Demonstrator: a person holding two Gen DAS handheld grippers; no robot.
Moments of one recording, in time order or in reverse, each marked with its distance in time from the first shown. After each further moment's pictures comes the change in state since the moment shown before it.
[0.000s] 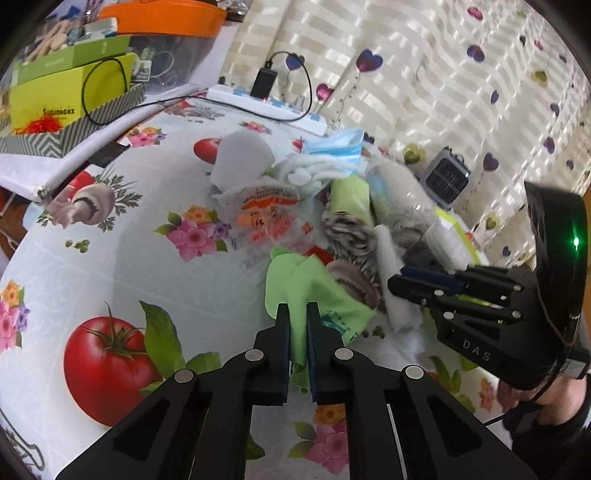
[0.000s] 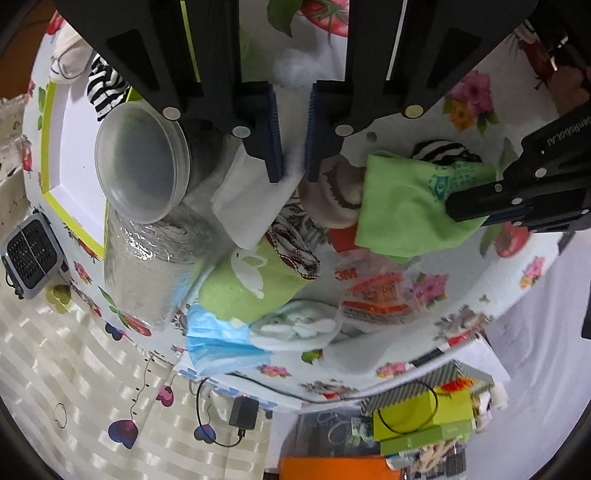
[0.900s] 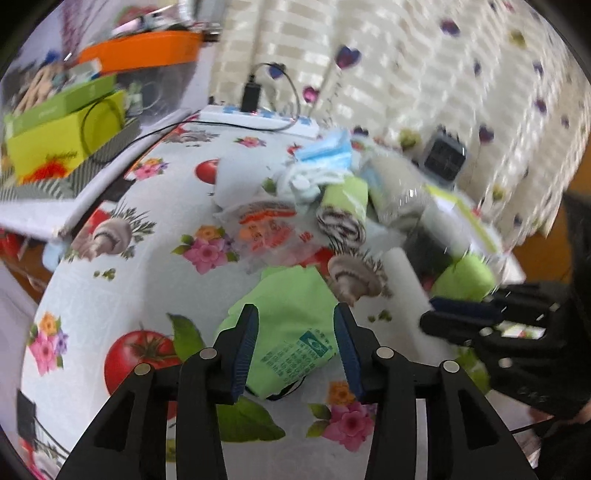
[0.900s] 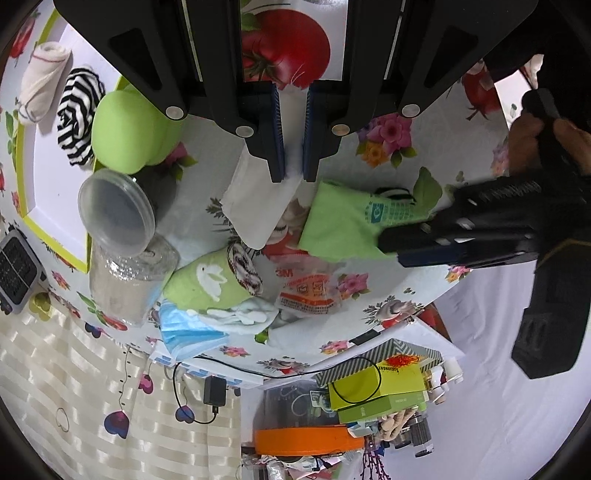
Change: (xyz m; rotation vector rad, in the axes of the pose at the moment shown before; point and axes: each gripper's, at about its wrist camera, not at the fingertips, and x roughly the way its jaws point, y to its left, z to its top) left arm -0.011 -0.023 -0.003 0.194 0.009 0.109; right arm -0.046 0.019 -0.034 0.029 -0.102 0.185
